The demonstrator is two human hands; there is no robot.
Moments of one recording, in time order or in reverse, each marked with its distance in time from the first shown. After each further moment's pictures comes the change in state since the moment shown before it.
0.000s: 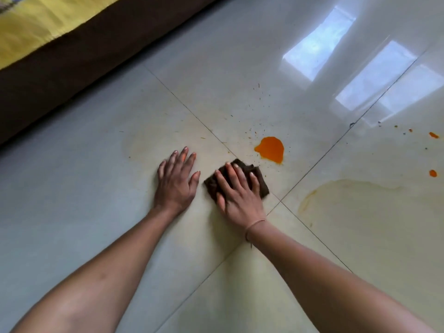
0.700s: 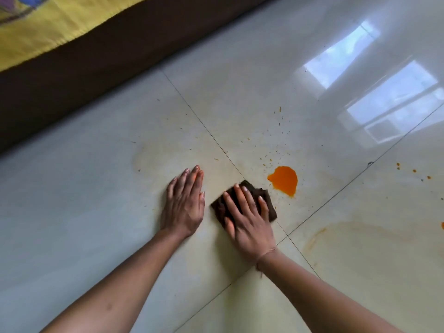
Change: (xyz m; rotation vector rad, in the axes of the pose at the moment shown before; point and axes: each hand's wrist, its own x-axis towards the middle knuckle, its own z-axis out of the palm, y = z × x) left_hand 0.001 0.008 -0.006 0.037 0.004 -0.050; right_hand 0.014 0.003 -0.011 -0.003 -0.077 -0.132
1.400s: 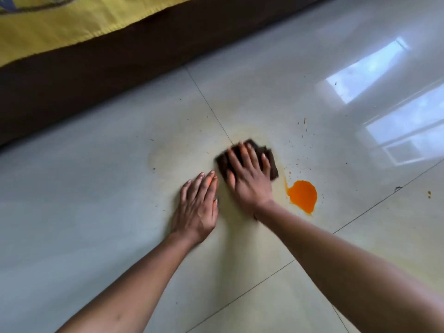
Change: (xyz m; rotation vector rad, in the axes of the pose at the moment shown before) left_hand 0.000 0.000 0.006 0.022 0.048 -0.006; right_hand 0.132 -0.002 -0.016 0.024 0.021 -0.019
